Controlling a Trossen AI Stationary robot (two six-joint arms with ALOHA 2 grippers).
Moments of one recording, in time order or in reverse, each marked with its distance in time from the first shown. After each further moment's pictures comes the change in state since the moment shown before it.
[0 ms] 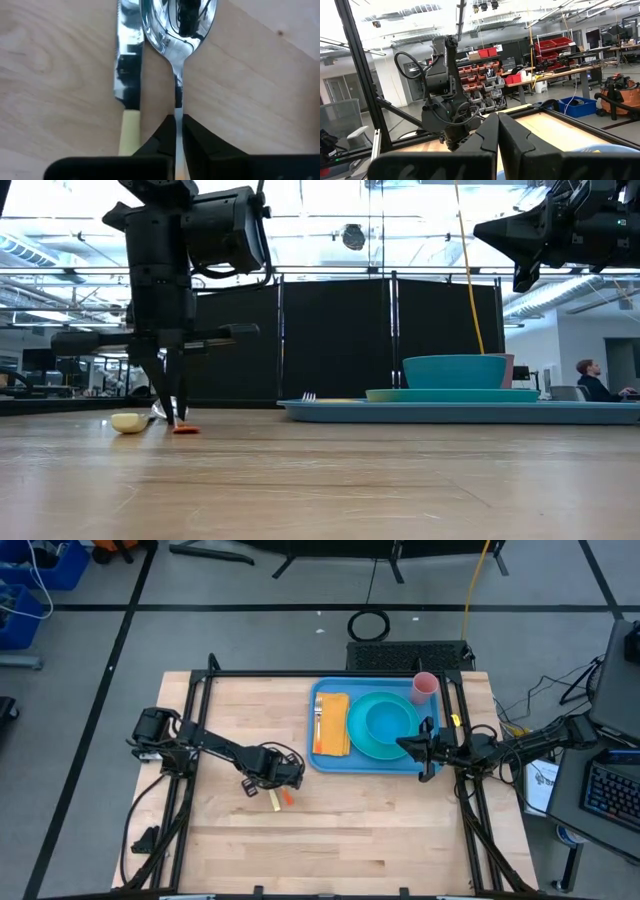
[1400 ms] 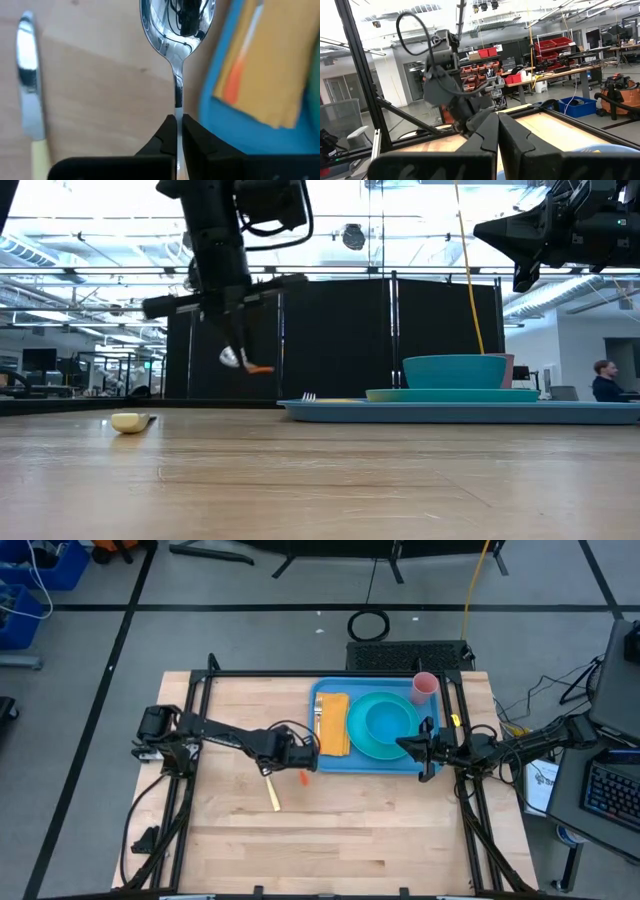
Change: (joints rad) left arm 0.072 0.002 0.259 -0.167 -0.156 0.210; right arm 0.000 0.000 0.000 0.000 0.000 0.000
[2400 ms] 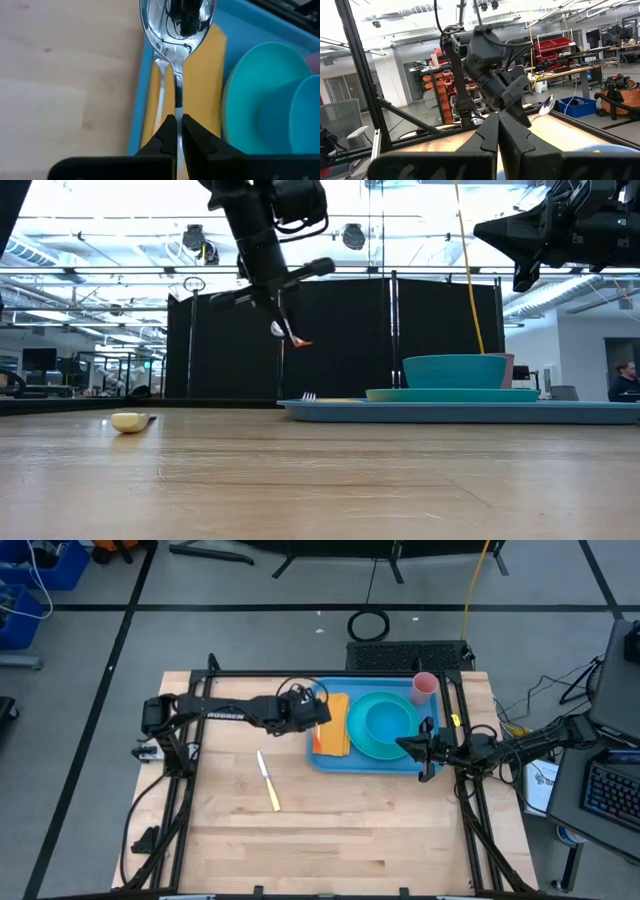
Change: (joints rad) left arm 0.231 0.000 0.134 0.138 -0.061 0.464; right arm 0.000 0.000 0.000 0.000 0.000 0.000
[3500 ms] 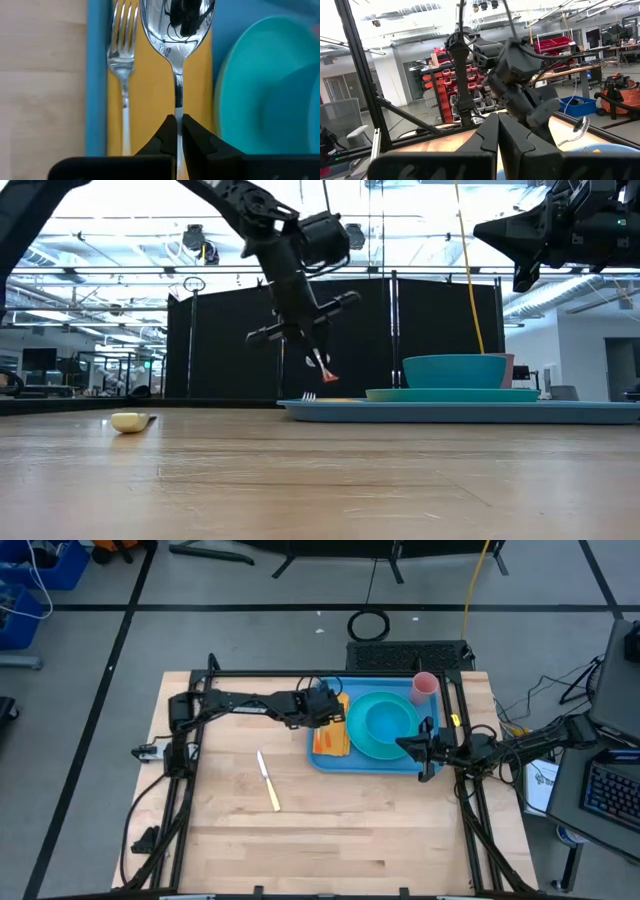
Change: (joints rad) left arm 0.090 0.185 0.061 0.216 0.146 0.225; right arm 0.000 0.004 0.000 0.000 0.000 0.000
